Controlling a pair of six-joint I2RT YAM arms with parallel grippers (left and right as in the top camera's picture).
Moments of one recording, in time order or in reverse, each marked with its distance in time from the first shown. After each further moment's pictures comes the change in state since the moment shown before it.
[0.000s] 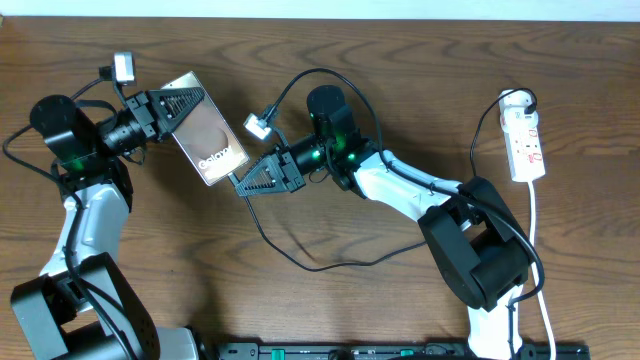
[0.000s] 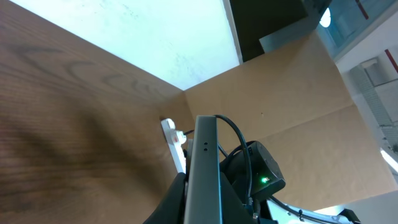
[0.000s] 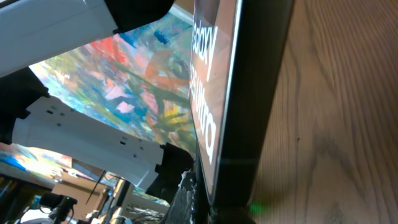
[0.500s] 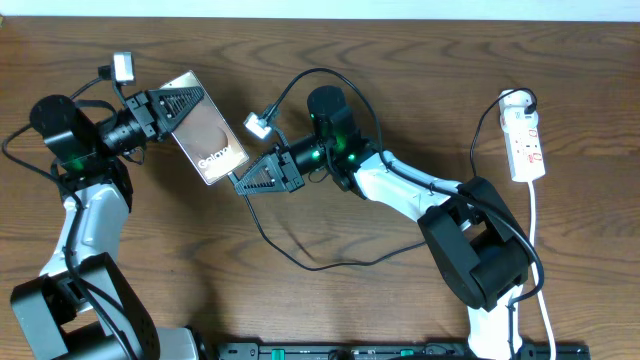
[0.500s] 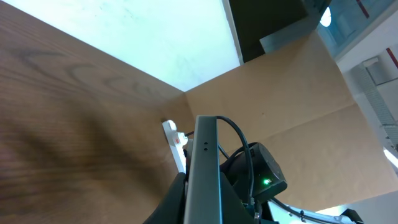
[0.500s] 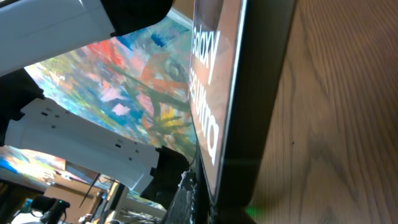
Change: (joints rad) left arm 0.000 0.000 0.000 0.003 -0.004 0.011; right arm 0.000 0.000 -0.006 0.029 0.022 0.000
